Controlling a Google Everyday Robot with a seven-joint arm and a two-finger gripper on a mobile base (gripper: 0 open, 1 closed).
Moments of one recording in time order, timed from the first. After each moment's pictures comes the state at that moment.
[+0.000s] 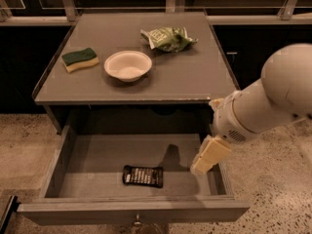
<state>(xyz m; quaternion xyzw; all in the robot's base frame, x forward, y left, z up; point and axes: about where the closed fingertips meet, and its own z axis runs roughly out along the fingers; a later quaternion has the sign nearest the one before) 0.440 -0.130 0.826 -0.54 0.80 0.06 0.24</state>
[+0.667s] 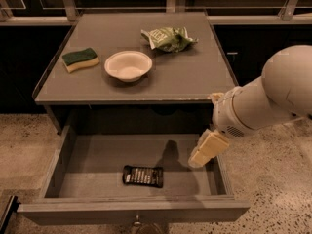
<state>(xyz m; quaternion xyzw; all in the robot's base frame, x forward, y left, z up) 0.458 -0.126 0.830 -0.54 0.80 0.04 0.28</state>
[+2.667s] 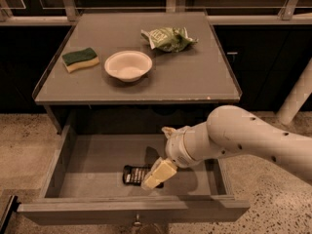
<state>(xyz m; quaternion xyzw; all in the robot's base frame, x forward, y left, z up) 0.460 -0.009 0.709 -0.53 0.76 0.21 0.31</state>
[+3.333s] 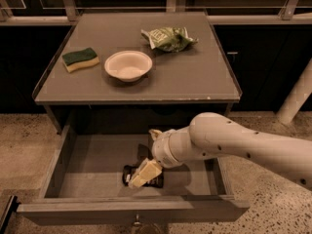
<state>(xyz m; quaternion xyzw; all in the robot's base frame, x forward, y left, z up) 0.480 0.030 0.676 -0.53 0.75 0.23 0.33</state>
